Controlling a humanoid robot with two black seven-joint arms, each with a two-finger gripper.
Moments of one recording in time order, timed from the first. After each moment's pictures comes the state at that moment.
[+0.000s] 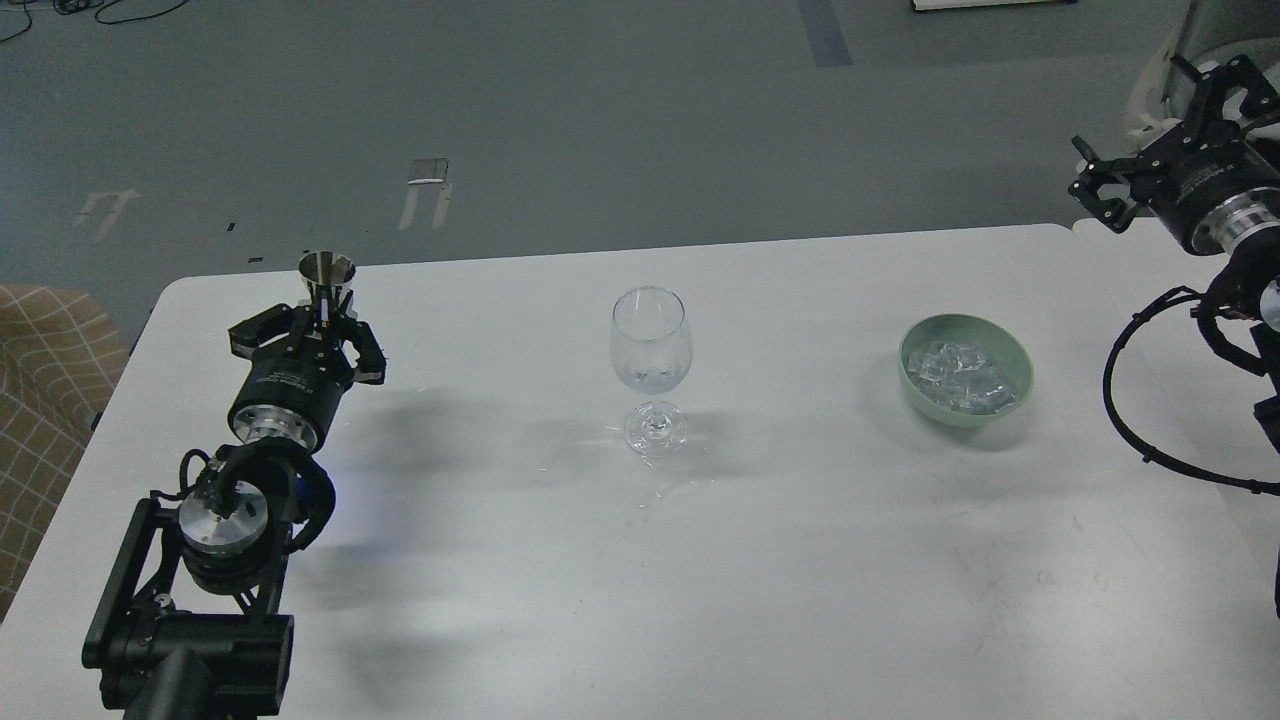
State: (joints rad) left arm -0.18 -0.03 -1.66 -1.23 0.13 0.02 0.10; right arm 0.73 -0.39 1.33 0.58 -0.22 0.35 -0.11
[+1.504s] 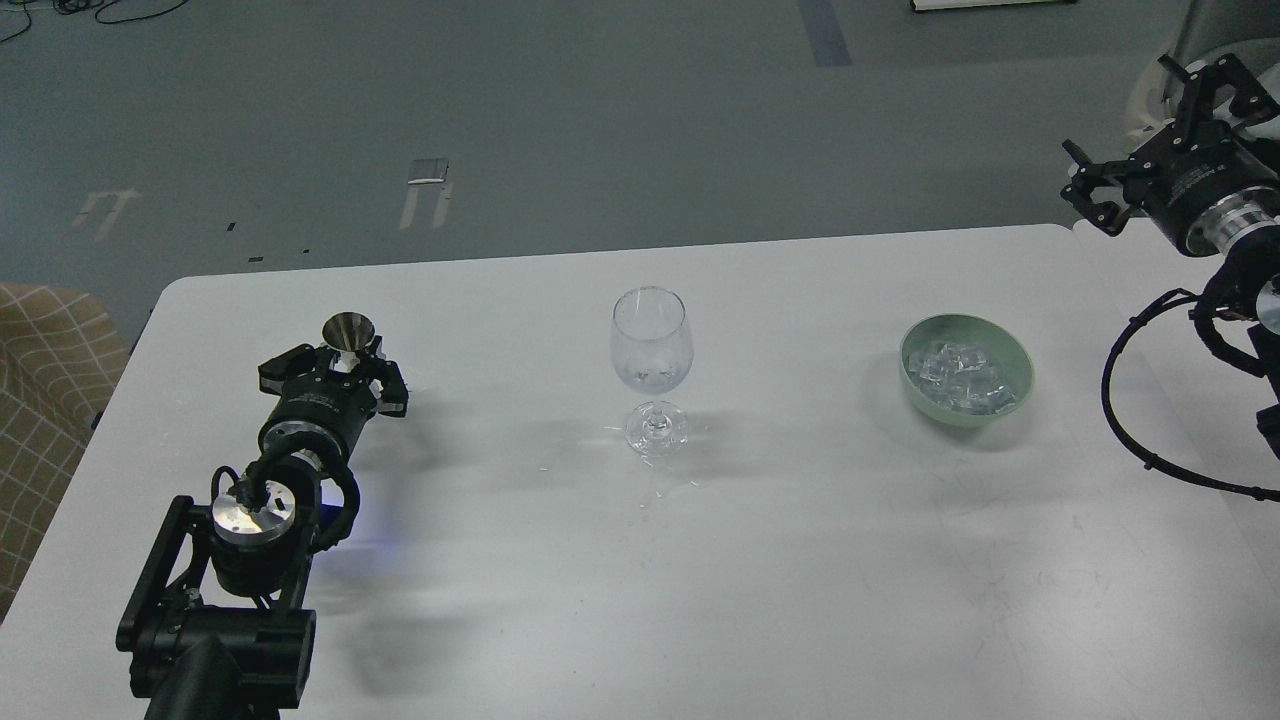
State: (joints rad) left arm -0.22 -0.02 -1.65 -1.13 0.12 0.10 0.09; right arm 0.68 -0.41 1.32 0.70 -0.22 0.29 -0.12
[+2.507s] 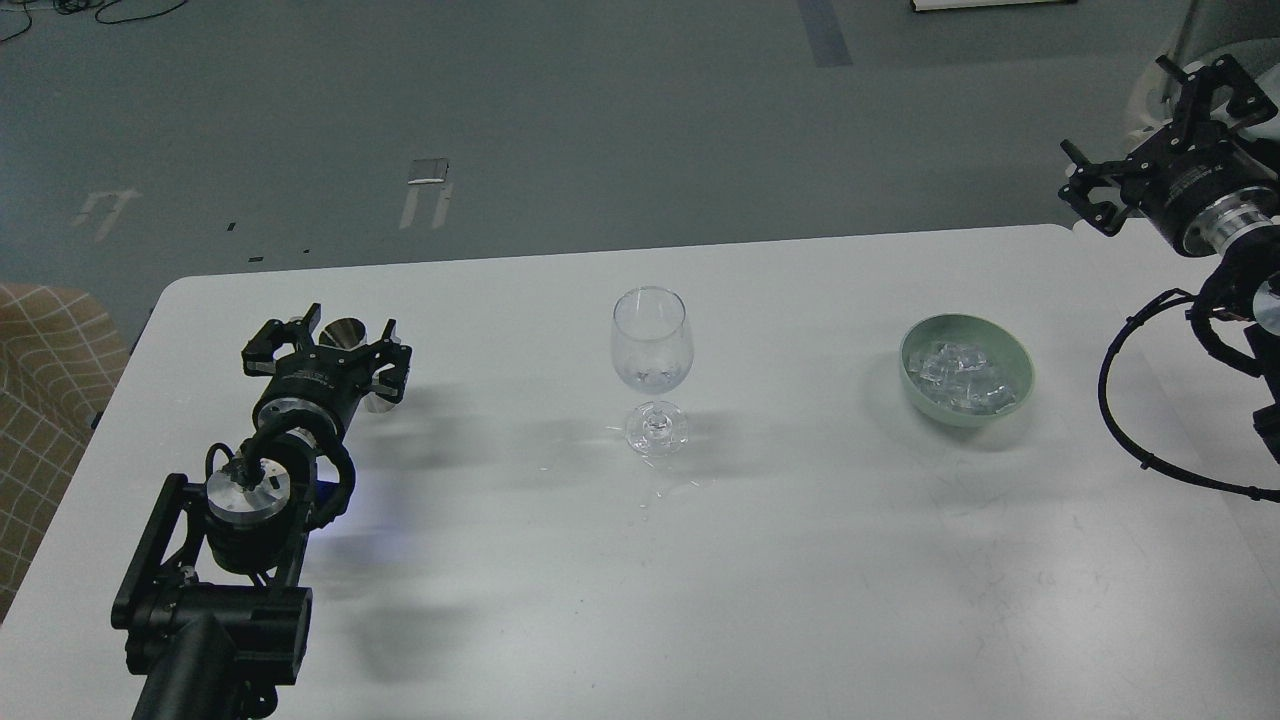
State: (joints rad) left arm -0.26 0.00 -1.66 -1.12 0.12 0.09 0.09; right arm 0.68 -0.40 1.33 0.70 -0.22 0.29 -0.12
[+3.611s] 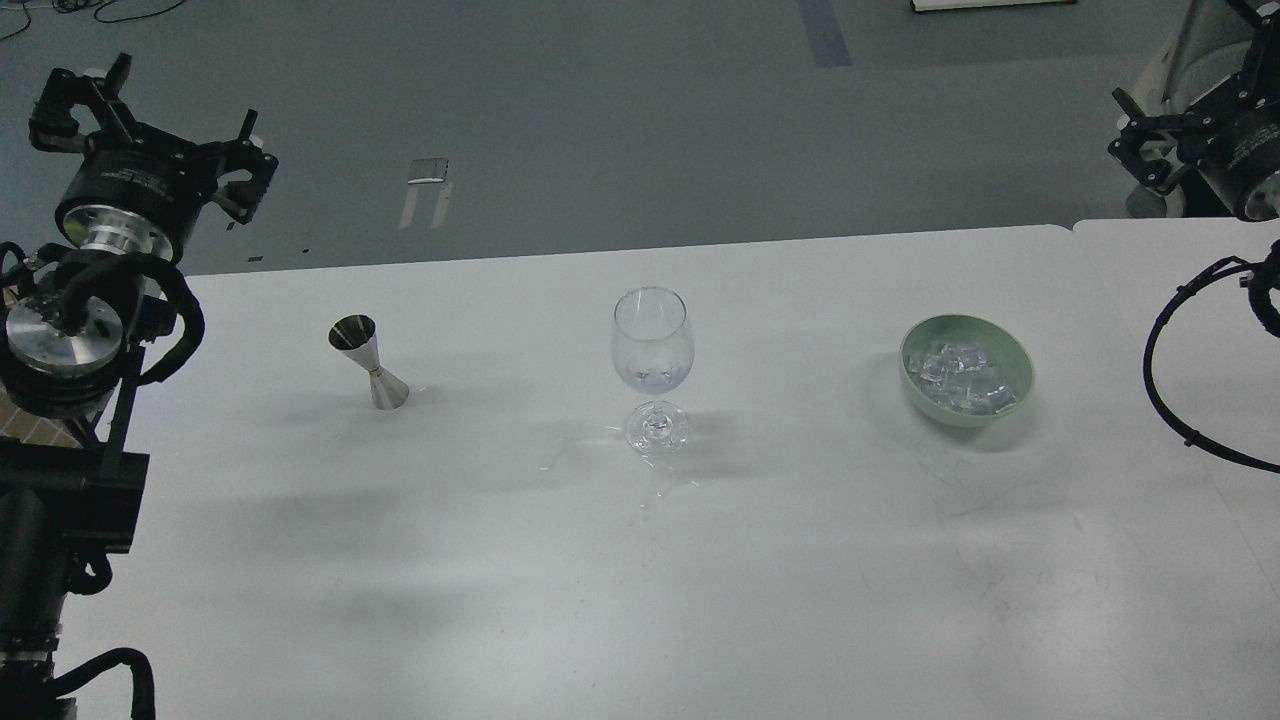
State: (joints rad) left arm -0.51 0.33 -1.58 -1.22 0.13 0.10 0.10; right arm 0.67 -0.50 1.37 0.76 -0.22 0.33 -0.11
